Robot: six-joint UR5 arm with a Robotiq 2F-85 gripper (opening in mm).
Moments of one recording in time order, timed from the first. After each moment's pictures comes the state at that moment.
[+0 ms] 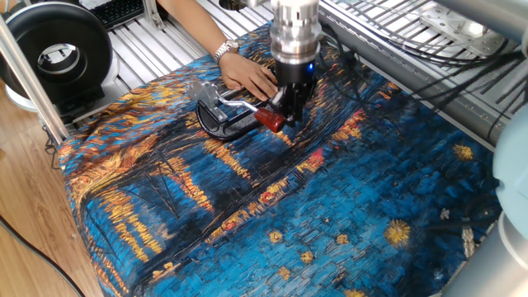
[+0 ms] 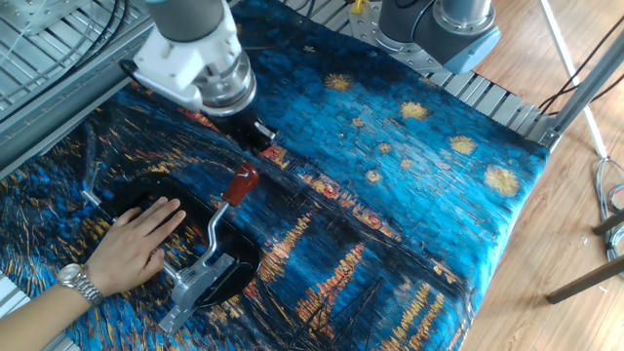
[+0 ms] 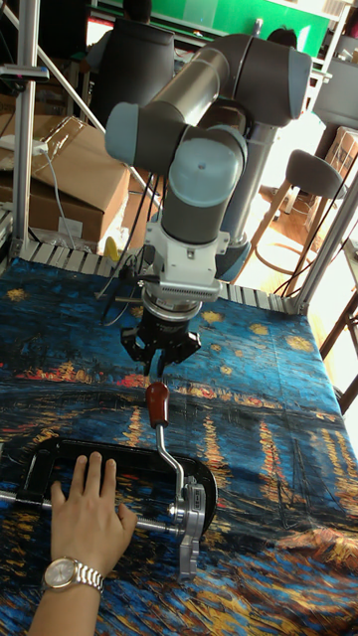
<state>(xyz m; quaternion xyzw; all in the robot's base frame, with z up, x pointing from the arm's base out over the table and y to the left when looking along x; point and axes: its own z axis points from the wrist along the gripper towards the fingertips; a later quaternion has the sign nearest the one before) 0.494 -0.009 0.081 0.06 -1.00 -0.02 0.06</state>
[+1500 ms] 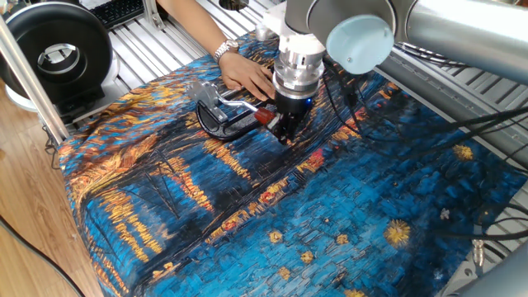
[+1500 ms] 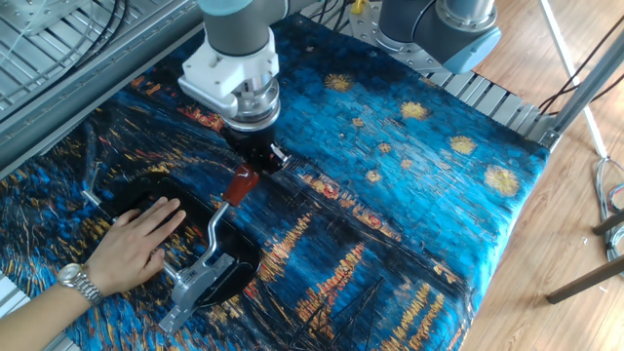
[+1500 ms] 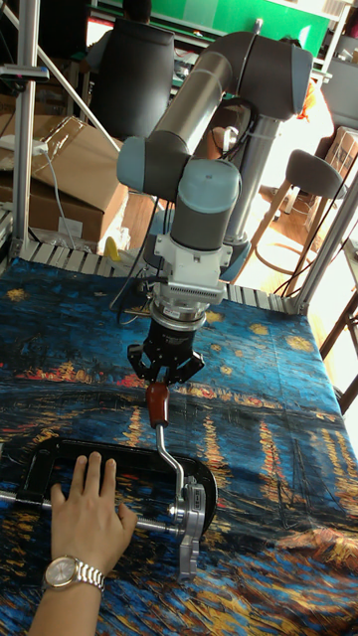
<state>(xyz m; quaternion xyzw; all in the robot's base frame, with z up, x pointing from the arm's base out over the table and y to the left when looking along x) 0.510 0.009 0.049 0.03 -1.00 -0.01 -0.03</state>
